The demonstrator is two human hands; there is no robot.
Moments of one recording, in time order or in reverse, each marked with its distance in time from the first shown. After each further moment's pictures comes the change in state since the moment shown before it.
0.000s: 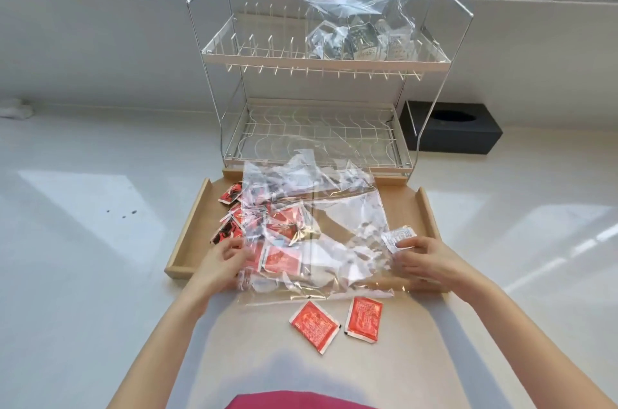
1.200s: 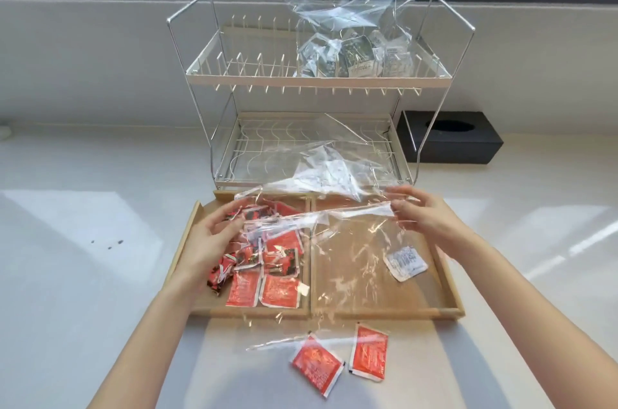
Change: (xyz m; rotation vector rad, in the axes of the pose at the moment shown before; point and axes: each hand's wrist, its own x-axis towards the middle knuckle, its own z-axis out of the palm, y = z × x) left_hand 0.040 0.058 -0.015 -0.229 0.014 0.234; right_hand 0.041 -0.077 -0.017 0.043 0.058 -0.351
